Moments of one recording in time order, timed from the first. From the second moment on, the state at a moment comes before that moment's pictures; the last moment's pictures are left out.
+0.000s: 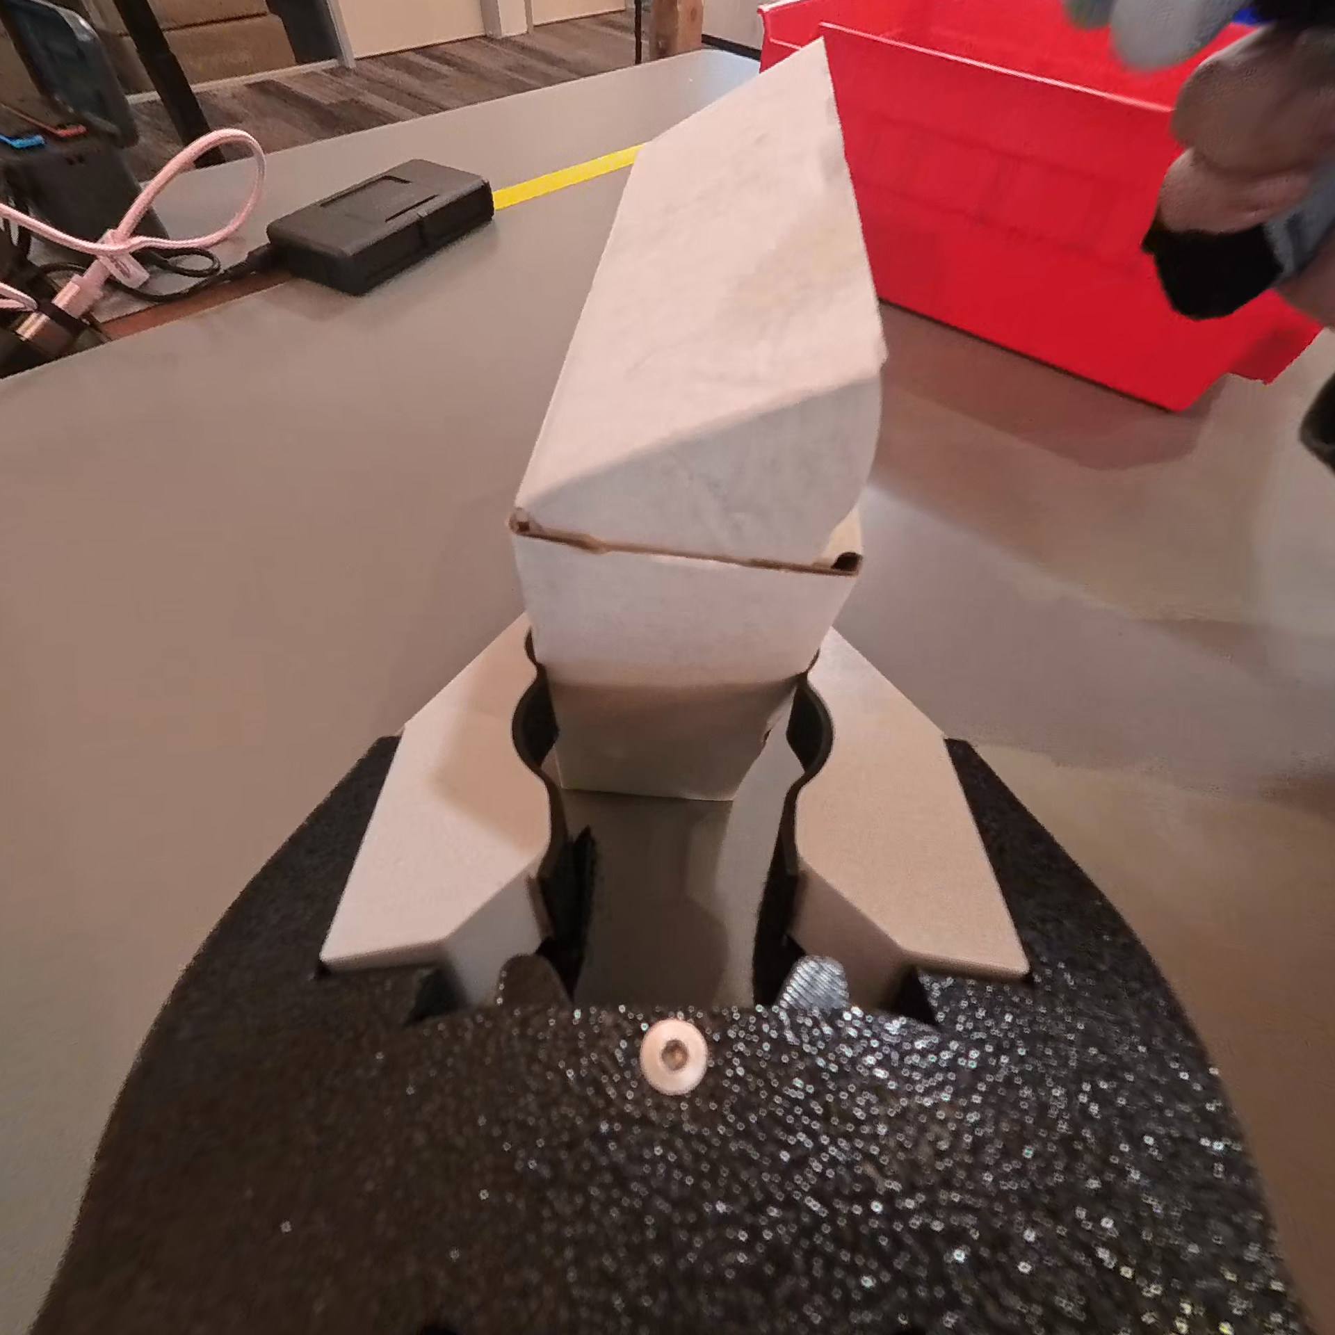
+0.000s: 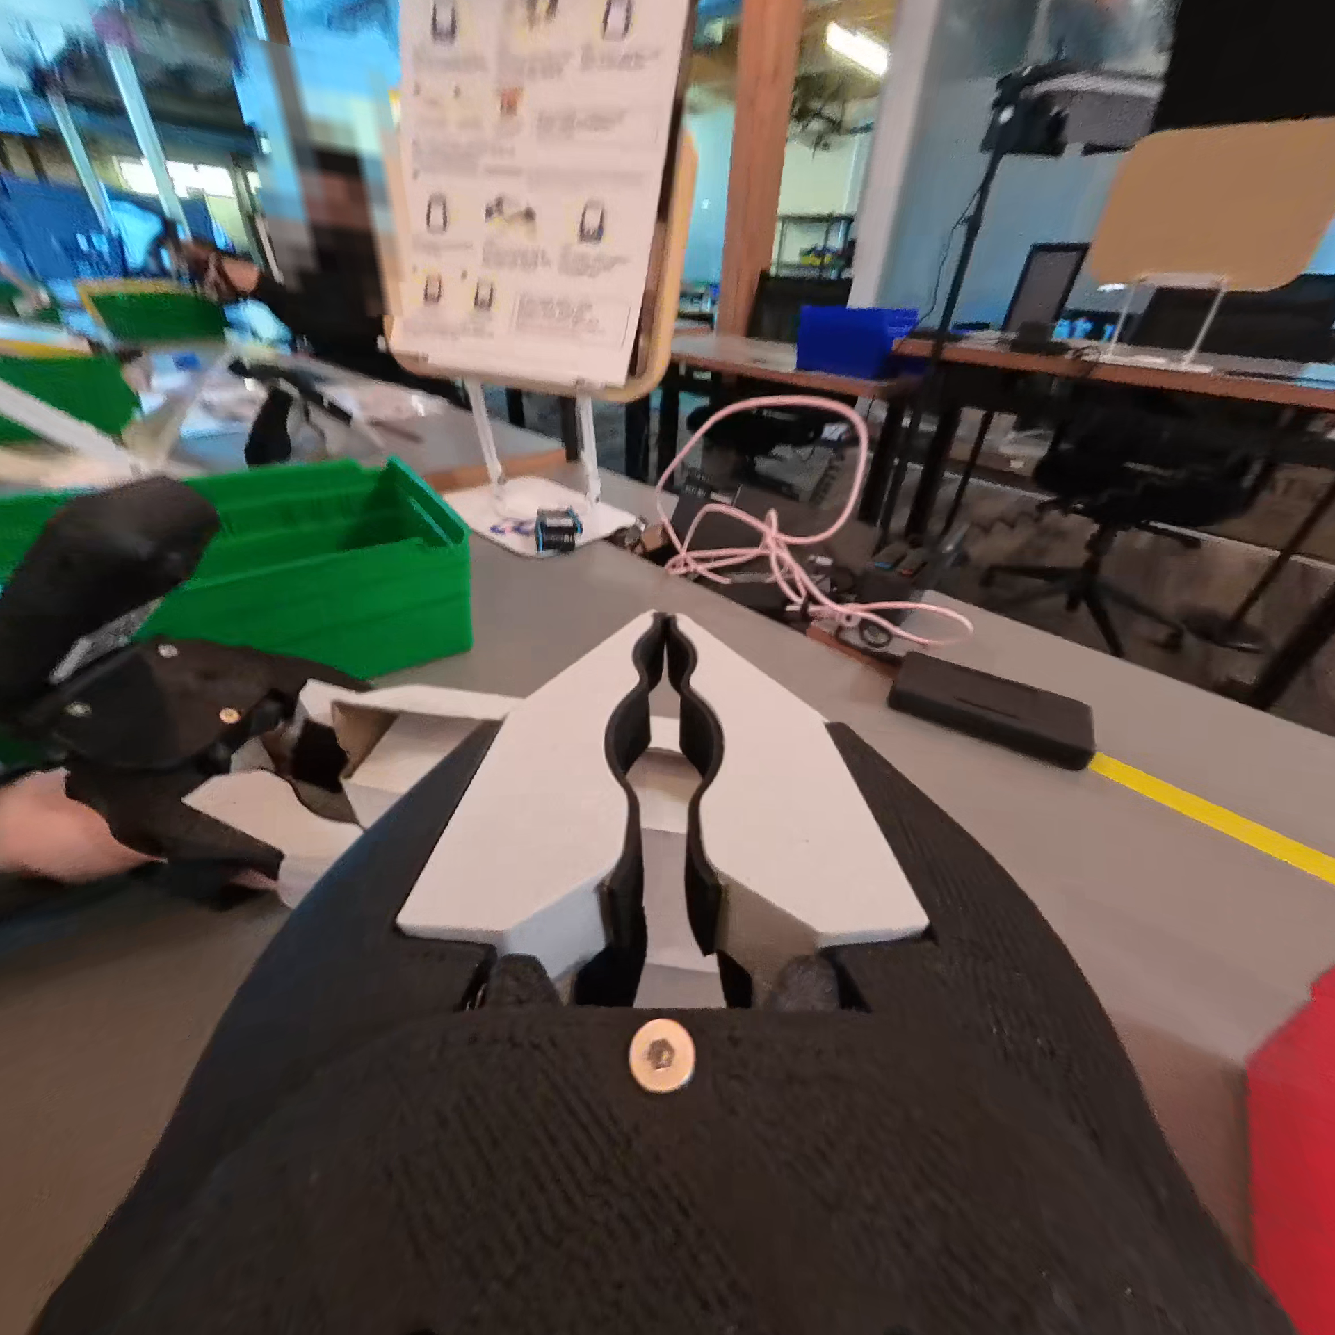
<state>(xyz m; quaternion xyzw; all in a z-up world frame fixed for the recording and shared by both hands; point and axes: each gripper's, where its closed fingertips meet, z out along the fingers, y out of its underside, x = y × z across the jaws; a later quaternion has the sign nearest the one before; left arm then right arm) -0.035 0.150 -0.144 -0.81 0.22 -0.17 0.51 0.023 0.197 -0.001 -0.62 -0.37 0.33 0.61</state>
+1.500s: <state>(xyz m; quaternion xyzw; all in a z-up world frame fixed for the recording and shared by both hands) -0.033 0.149 -0.132 -0.56 0.53 0.32 0.55 0.007 0.153 -0.120 -0.31 -0.70 -0.17 0.62</state>
